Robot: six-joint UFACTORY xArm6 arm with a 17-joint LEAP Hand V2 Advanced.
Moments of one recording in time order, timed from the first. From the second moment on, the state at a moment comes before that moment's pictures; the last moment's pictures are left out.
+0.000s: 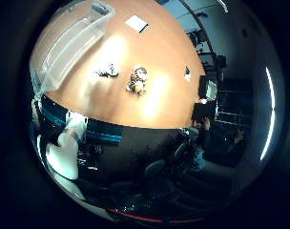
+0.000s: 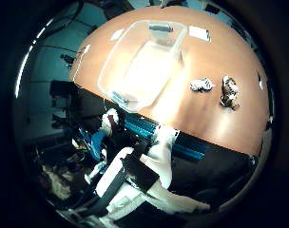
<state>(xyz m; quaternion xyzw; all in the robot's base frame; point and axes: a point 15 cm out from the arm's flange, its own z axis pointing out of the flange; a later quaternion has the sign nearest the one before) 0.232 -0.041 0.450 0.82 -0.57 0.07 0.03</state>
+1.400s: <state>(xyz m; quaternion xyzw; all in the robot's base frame) 0.337 -0.284 0.316 0.61 -0.79 0.02 -0.04</state>
